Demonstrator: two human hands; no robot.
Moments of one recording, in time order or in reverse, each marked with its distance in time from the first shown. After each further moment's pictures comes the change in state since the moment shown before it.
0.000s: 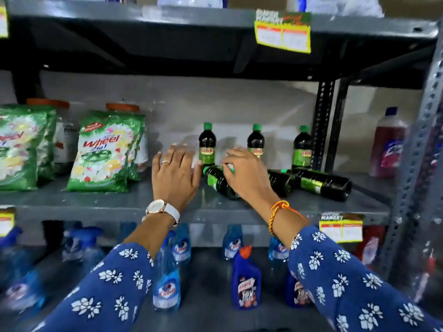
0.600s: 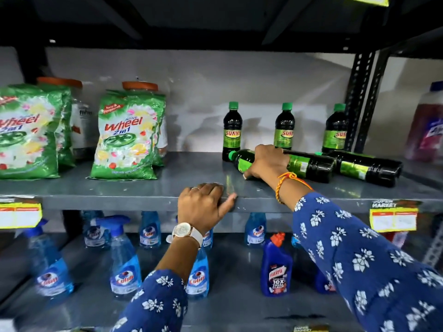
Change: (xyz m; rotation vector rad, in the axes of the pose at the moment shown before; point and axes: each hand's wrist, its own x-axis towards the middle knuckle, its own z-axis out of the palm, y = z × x) left_hand -0.071 -0.041 0.040 -0.126 0.094 0.184; right_hand 0.046 -0.012 0.068 -0.291 -0.419 0.534
